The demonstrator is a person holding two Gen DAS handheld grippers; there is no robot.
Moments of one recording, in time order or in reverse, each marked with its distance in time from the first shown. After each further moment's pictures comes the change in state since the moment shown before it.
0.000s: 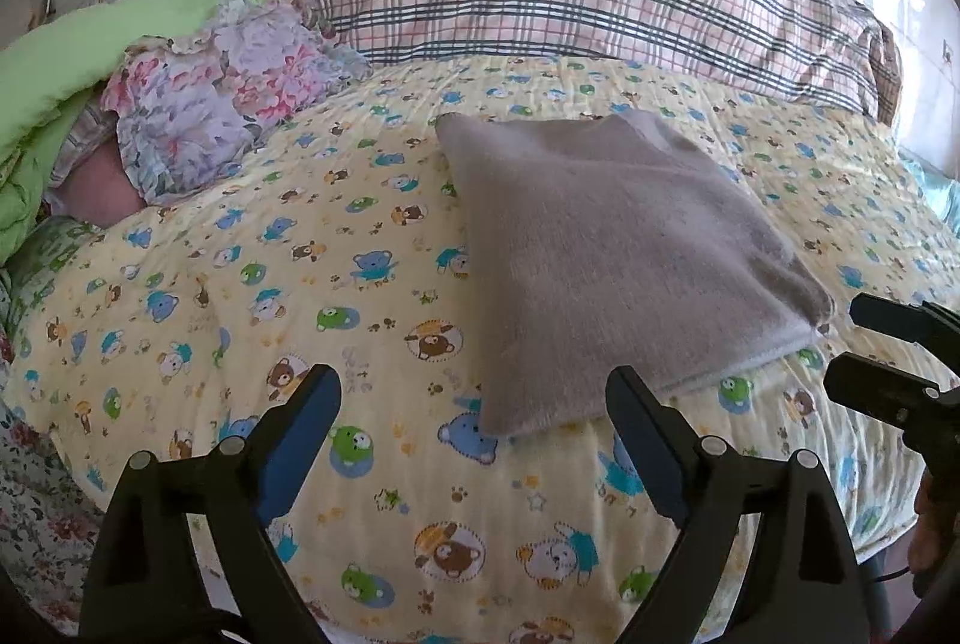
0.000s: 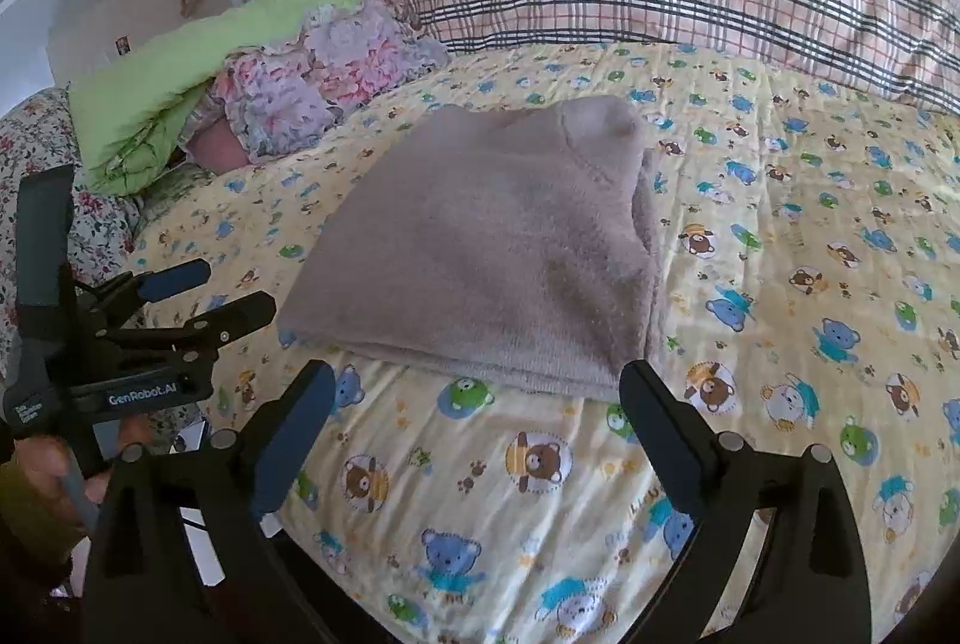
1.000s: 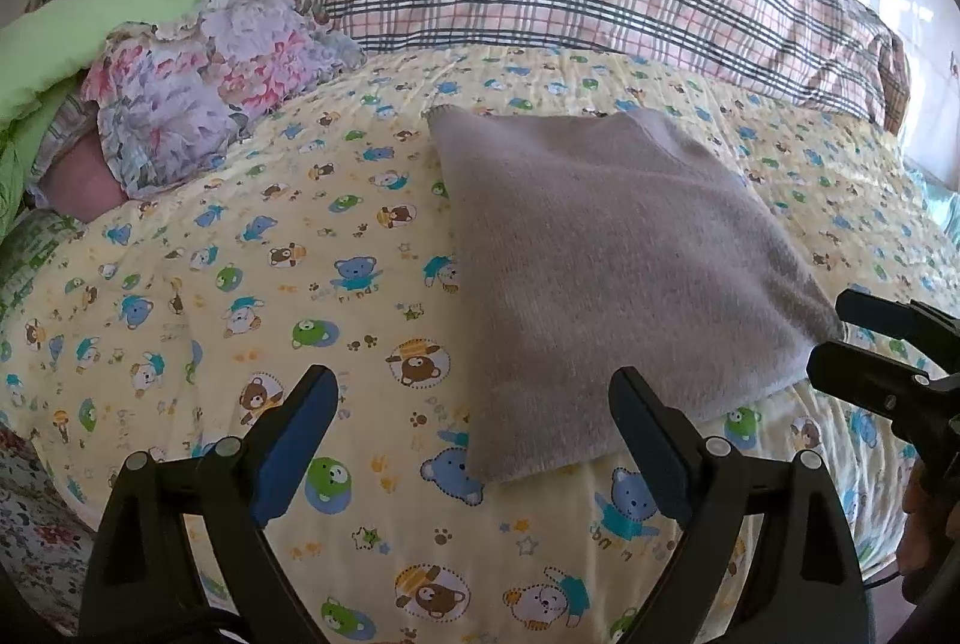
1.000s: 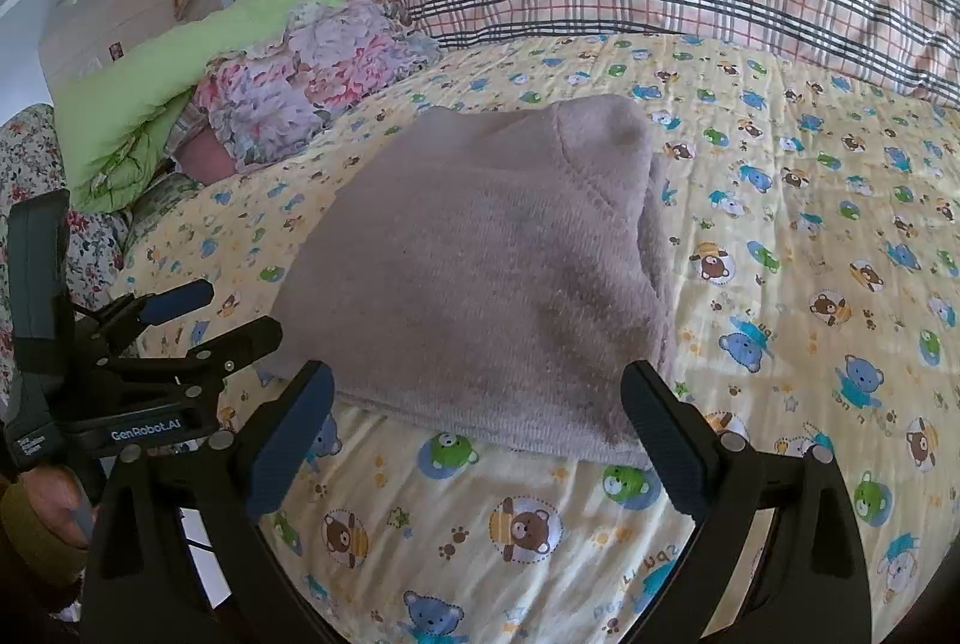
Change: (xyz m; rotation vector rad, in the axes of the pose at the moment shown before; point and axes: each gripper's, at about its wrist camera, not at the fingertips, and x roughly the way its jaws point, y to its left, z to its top) left arm 0.022 -0.001 0.013 -0.026 0.028 -0.018; right arm 0.026 -0.009 0.020 0.015 0.021 0.012
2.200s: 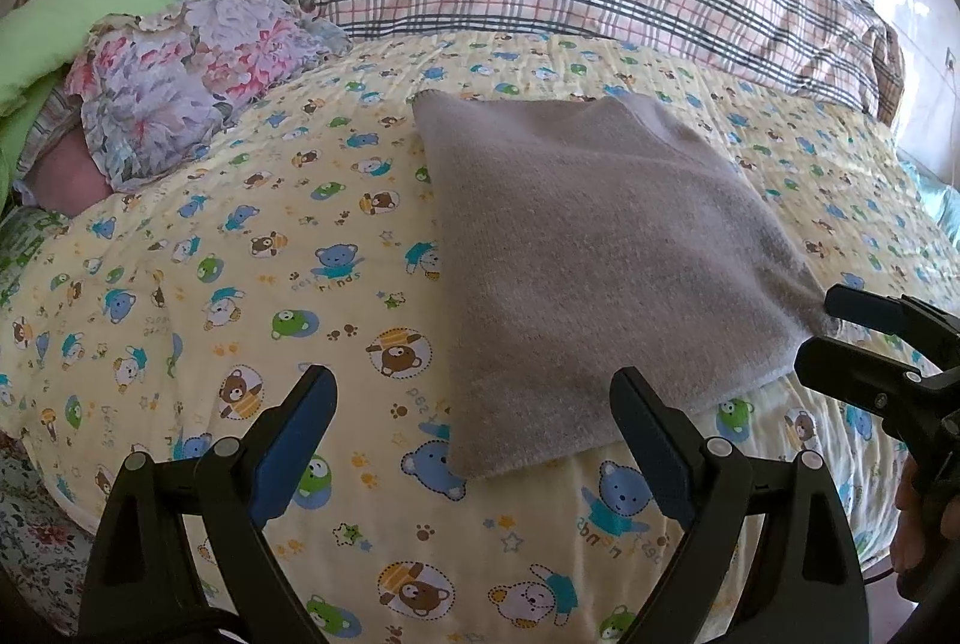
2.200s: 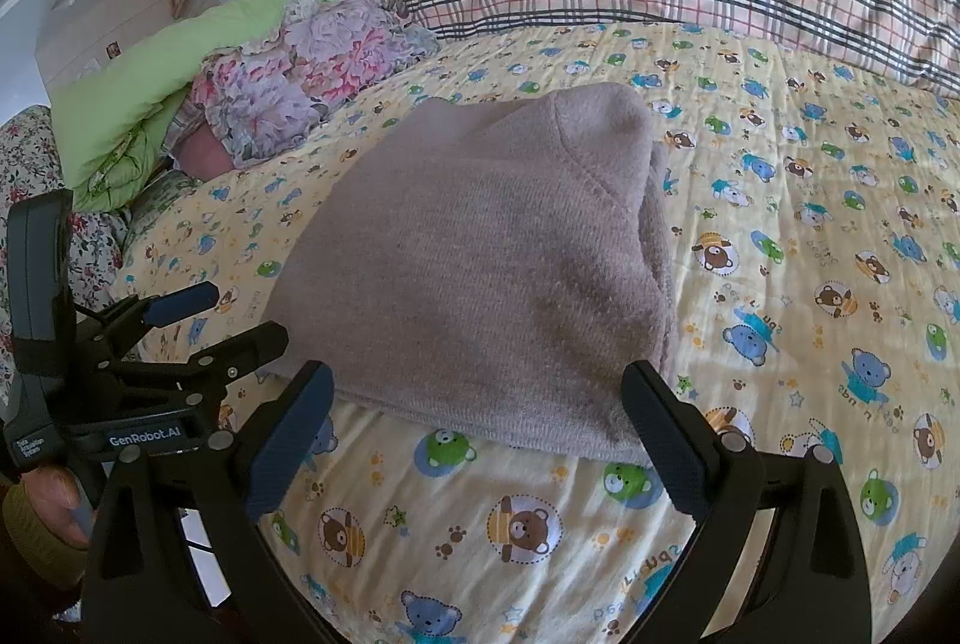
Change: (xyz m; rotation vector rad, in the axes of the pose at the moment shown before) left arm 0.006 -0.004 -0.002 0.008 0.033 -0.025; right arm 0.006 0.000 0.001 0.017 0.015 0.001
